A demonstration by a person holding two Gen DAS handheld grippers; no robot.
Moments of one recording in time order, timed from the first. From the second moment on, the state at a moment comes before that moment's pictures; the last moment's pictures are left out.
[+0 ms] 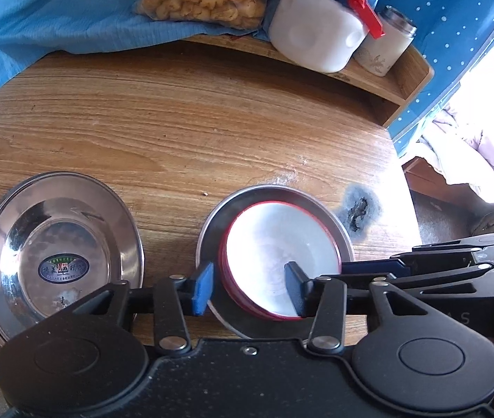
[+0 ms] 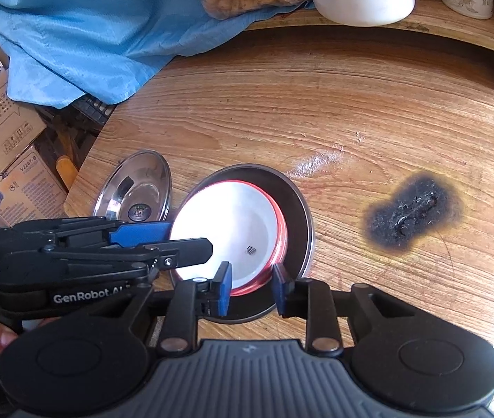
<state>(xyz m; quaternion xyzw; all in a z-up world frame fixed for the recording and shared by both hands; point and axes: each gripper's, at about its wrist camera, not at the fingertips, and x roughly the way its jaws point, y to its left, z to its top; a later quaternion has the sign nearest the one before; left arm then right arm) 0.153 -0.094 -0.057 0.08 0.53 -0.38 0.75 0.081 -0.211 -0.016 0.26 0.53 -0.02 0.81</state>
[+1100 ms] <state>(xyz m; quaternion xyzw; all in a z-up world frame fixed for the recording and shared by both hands) 0.128 -0.045 -0.033 0.05 0.53 -0.20 0.83 0.046 -0.224 -0.004 0.23 0.51 -0.07 0.82</state>
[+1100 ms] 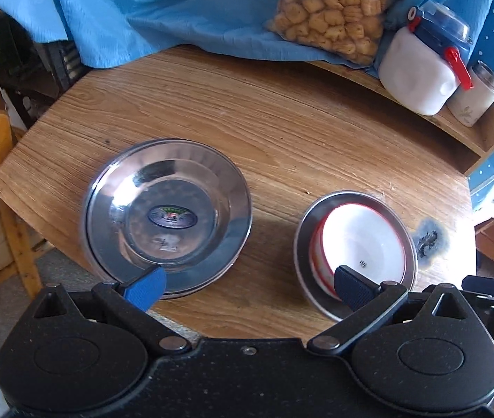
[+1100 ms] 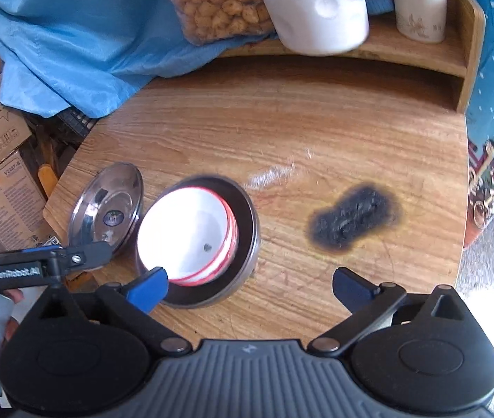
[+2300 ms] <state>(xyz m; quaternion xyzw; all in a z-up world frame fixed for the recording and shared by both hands) 0.125 -0.058 -0.039 0.03 0.47 -0.13 0.87 0.056 -0.250 0.015 0.12 0.51 -0.07 0.85</state>
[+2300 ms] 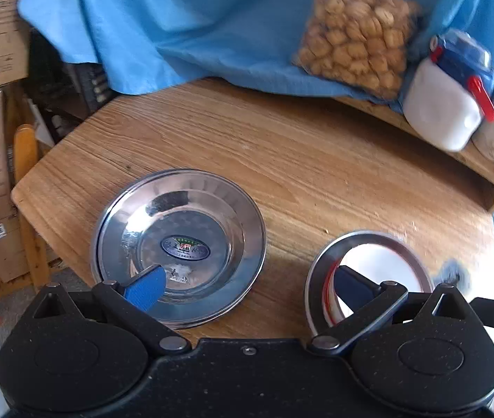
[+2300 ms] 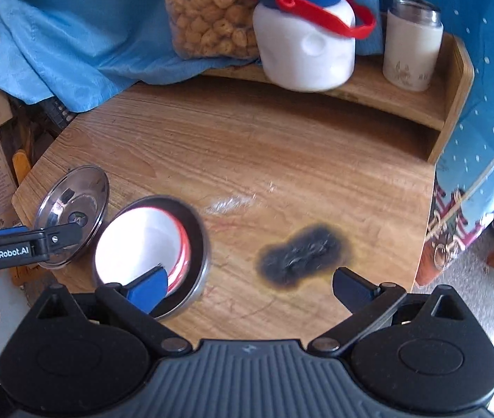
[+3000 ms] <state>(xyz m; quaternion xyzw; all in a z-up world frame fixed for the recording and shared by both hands) 0.072 -0.051 -0.033 0.01 0.46 -0.04 0.89 0.058 -0.246 0.006 0.08 0.54 0.02 0.84</state>
